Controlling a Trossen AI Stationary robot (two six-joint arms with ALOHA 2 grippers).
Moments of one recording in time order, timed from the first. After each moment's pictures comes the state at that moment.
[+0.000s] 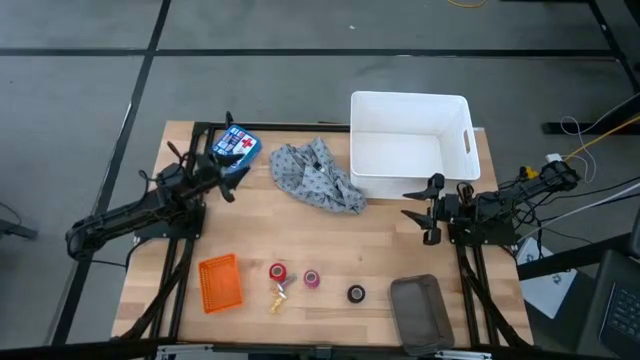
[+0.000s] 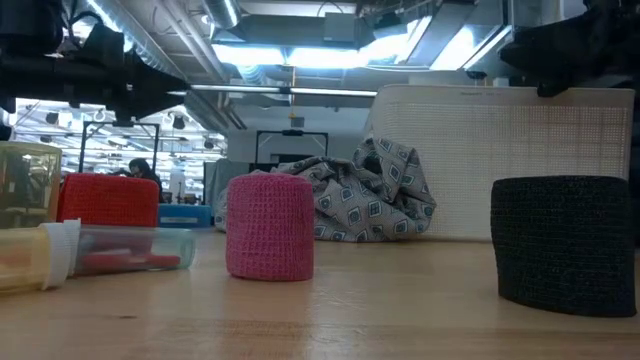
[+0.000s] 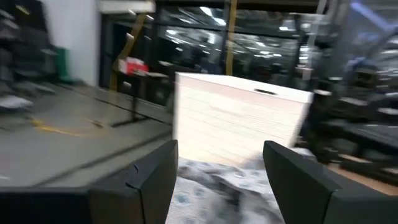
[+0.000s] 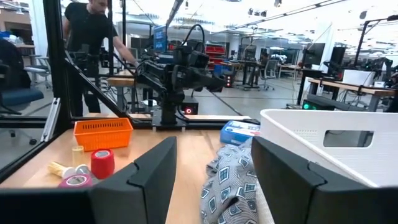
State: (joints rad) left arm 0.53 0.15 0.01 0.23 0.01 -0.19; right arm 0.46 0.29 0.09 0.32 0.59 -0.13
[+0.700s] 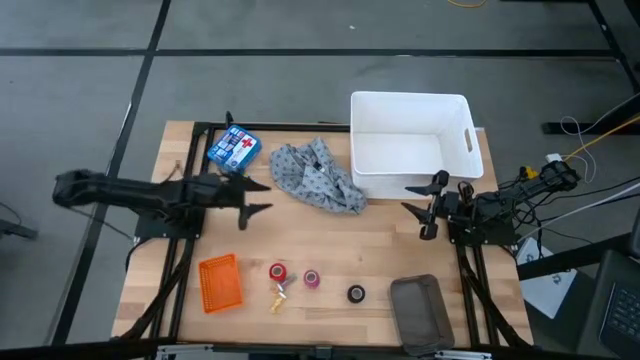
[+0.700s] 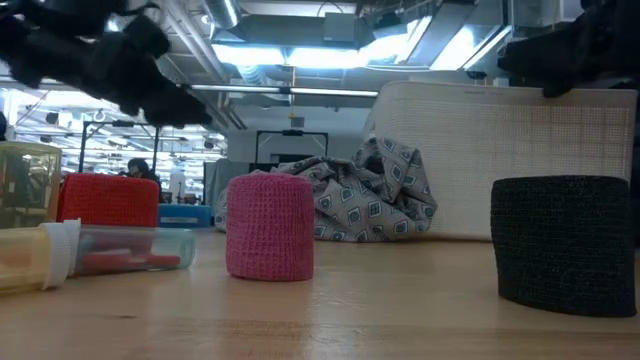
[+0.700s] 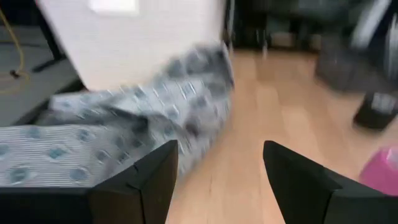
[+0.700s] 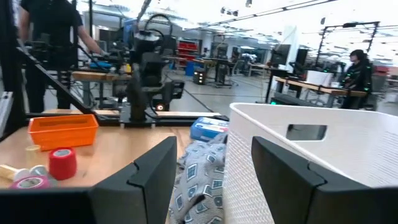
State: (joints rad) left arm 0.07 0.73 0.24 0.23 -0.12 -0.02; right arm 0.46 0.29 0.09 0.32 0.73 -0.17
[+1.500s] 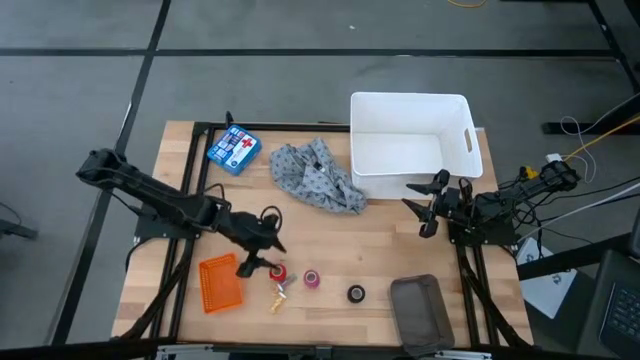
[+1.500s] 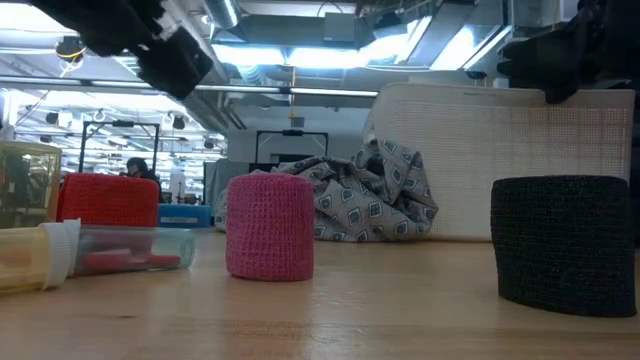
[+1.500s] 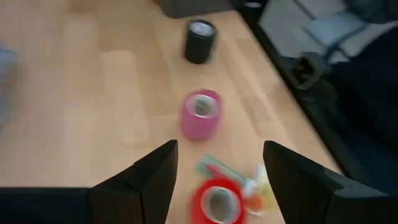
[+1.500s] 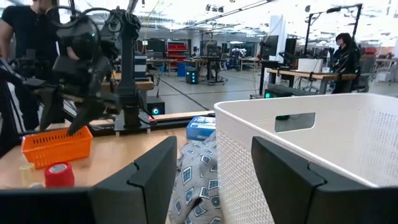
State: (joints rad) left arm -0.32 1.16 0.65 -0.04 0.15 -0.16; right arm 0.46 0.29 0.09 0.32 0.78 -0.06
